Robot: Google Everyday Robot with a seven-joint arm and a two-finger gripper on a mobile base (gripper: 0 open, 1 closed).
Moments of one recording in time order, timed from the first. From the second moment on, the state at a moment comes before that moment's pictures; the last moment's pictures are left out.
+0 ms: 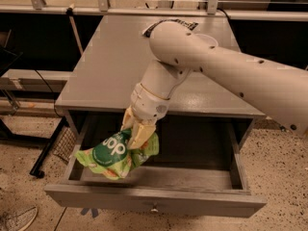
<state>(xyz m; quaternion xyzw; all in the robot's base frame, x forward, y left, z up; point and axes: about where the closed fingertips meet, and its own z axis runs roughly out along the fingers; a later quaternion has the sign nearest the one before) 0.457 0.058 0.785 -0.83 0.46 0.27 0.12</state>
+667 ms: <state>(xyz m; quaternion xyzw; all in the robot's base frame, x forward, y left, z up) 0.467 0.070 0.765 -0.88 0.40 0.21 0.15</state>
